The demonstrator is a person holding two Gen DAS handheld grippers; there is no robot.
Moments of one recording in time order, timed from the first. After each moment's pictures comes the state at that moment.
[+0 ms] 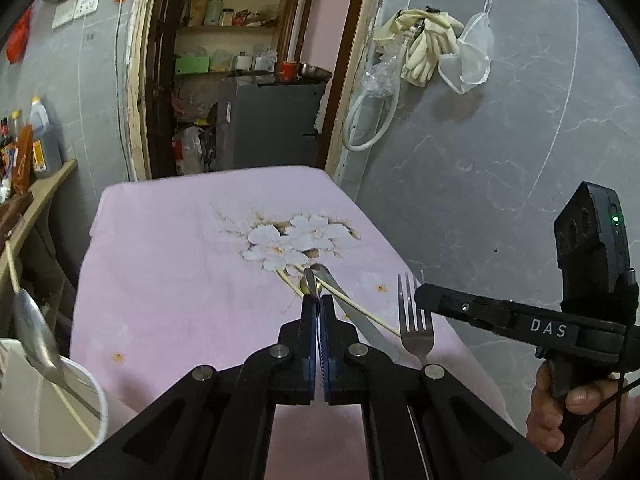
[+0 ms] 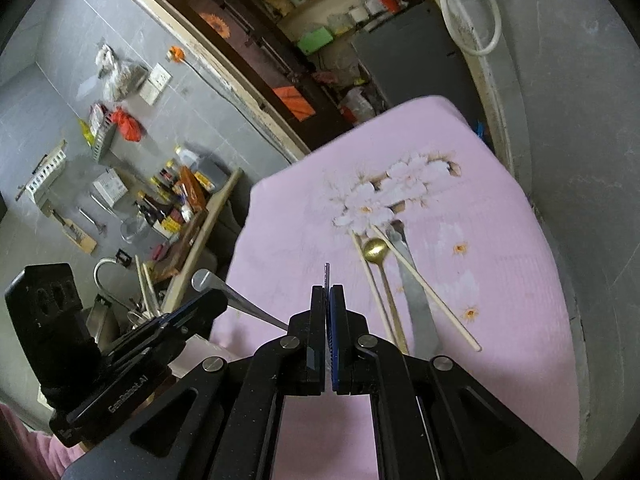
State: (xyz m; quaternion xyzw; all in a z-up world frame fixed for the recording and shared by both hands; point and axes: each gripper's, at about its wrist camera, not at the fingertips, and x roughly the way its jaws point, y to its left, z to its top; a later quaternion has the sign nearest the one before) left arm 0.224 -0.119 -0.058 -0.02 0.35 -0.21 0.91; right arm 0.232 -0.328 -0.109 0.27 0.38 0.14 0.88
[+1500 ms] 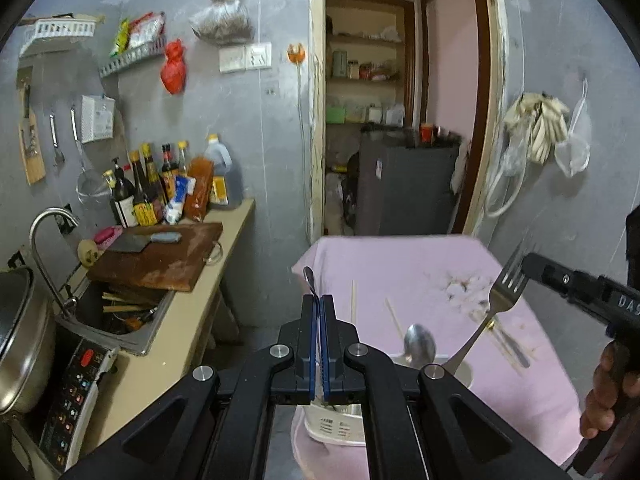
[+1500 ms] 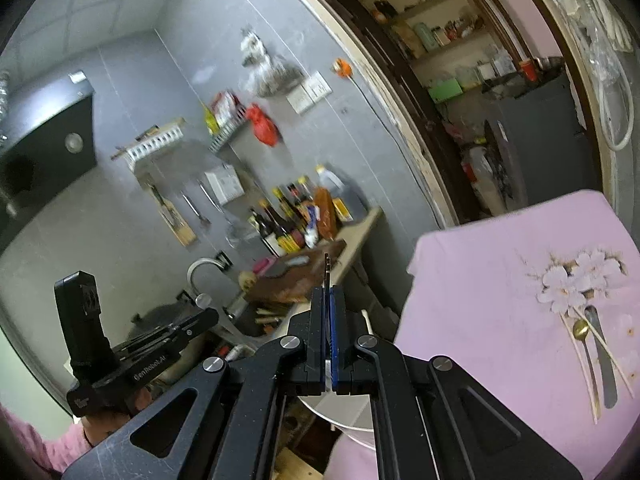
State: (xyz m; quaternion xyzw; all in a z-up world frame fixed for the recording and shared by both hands) left arm 0.170 0.111 0.053 0.00 0.29 0.00 0.96; right arm 0.204 -0.130 0.018 0.21 0.26 0.28 0.90
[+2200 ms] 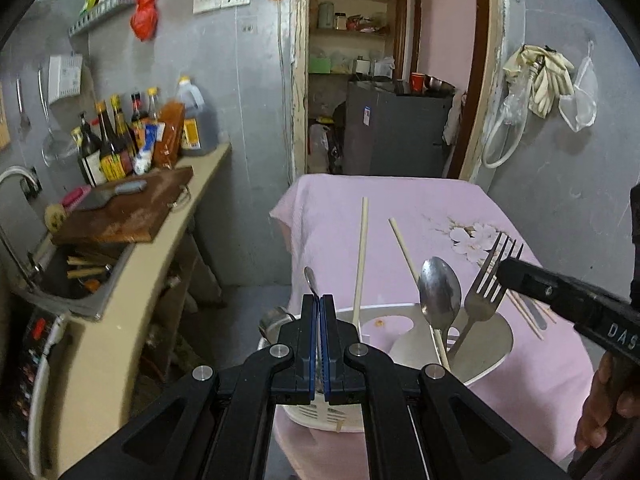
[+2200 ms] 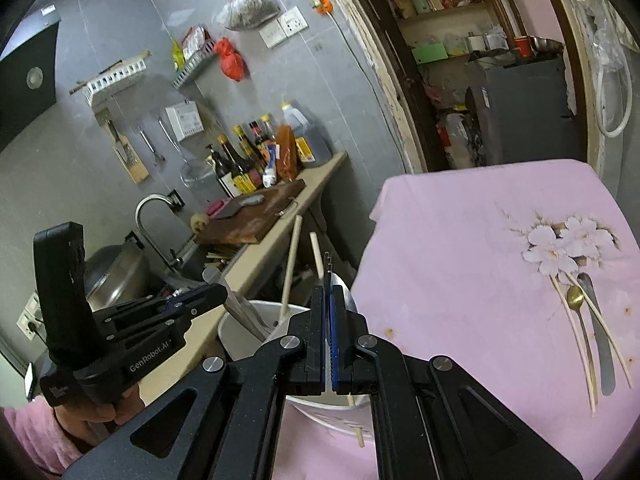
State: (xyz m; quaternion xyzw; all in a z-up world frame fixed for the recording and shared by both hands) left arm 0.202 0.101 -0.027 -0.01 0.37 -0.02 0.93; right arm 0.224 -0.097 -0.042 0.13 0.34 0.24 0.90
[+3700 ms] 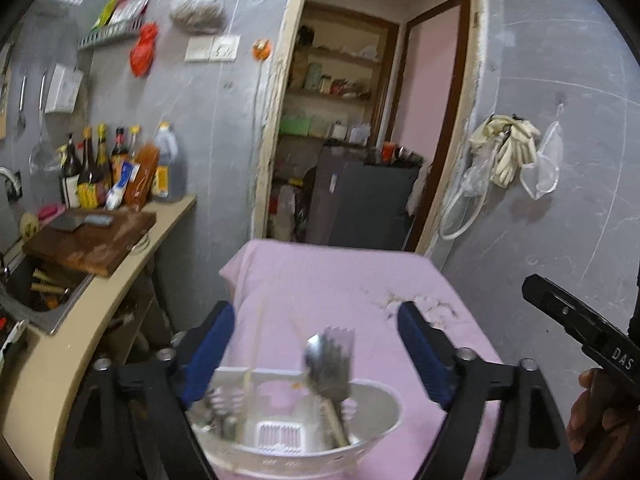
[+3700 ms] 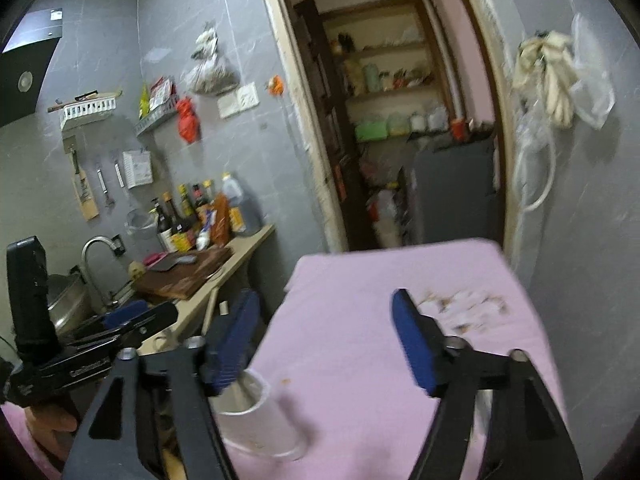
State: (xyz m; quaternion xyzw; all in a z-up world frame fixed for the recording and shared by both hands) left arm 0.185 0.047 0.008 -0.07 0.24 -0.07 0.97; right arm 0.184 -0.182 0.030 0.09 0.21 0.11 0.97
